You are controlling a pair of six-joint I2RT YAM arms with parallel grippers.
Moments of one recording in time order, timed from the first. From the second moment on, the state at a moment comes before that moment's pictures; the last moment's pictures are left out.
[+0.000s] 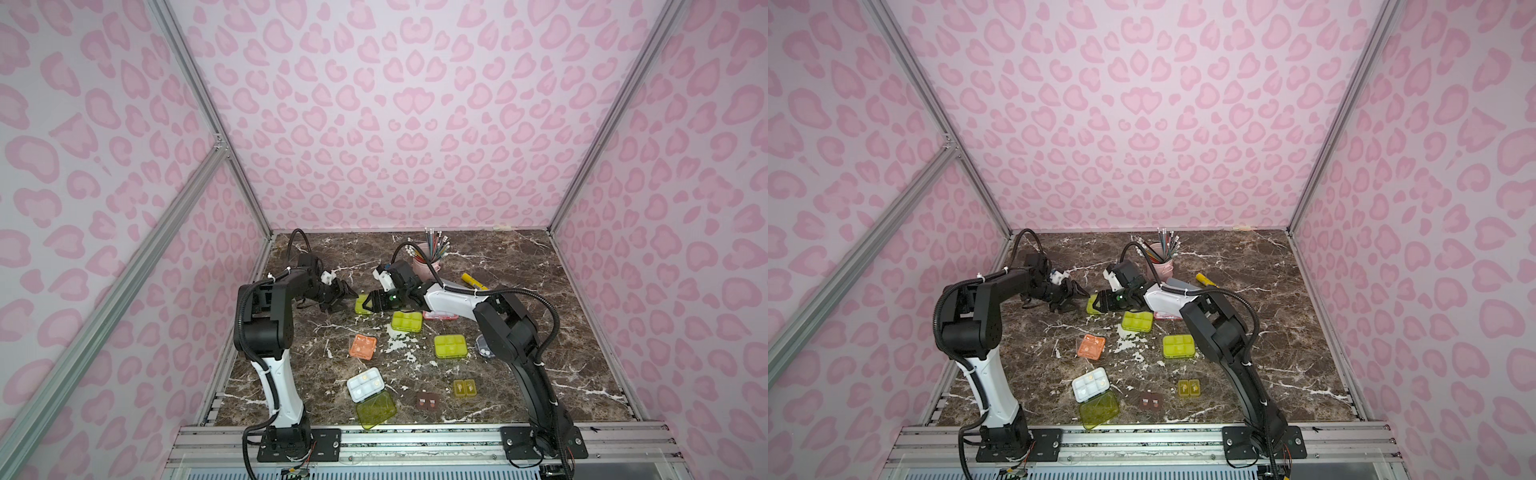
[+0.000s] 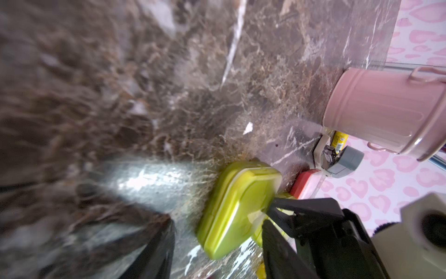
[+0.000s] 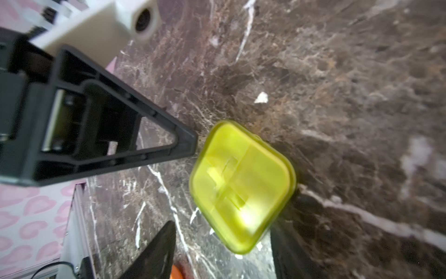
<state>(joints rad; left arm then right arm) 0.03 2.01 1.28 -0.61 0.71 -0.44 0.74 2.27 1.62 -0.12 -0.44 0.58</state>
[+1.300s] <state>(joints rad) 0.00 2.06 1.28 -0.52 0.76 -0.46 0.68 2.34 1.48 0.29 -0.65 0.91</state>
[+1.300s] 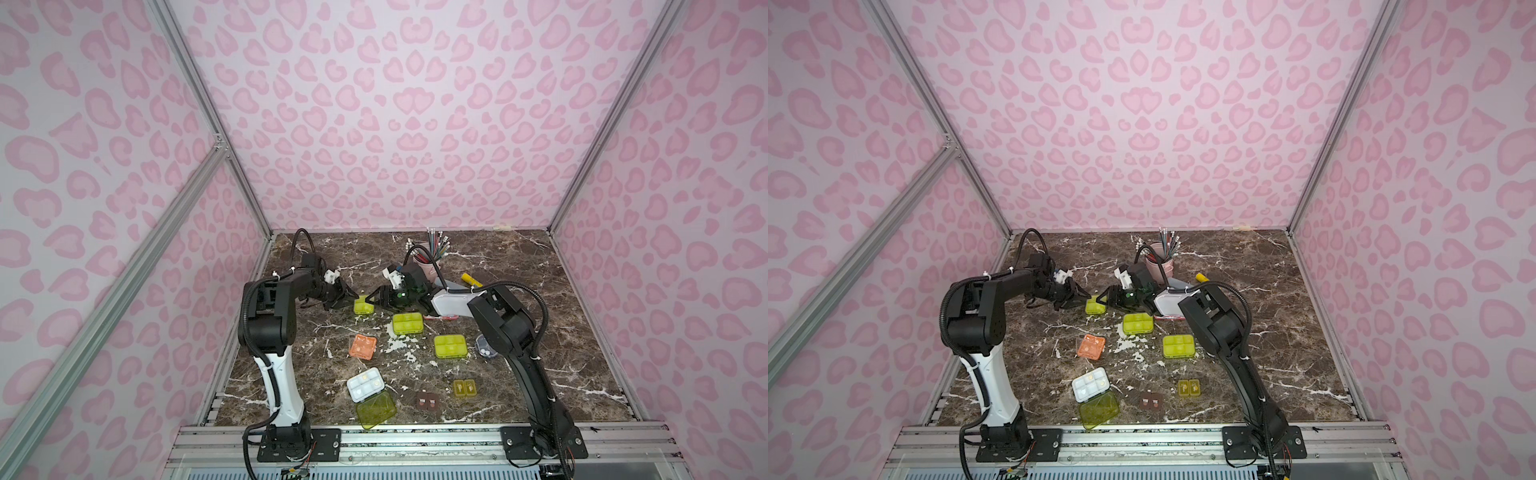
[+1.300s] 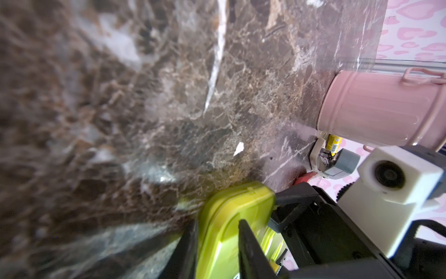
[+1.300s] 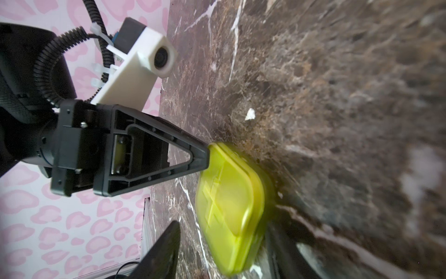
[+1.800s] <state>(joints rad) -0.02 2.08 1.26 -0.49 0.85 -0.49 0.71 2.33 1.48 0.30 -0.75 0.92</state>
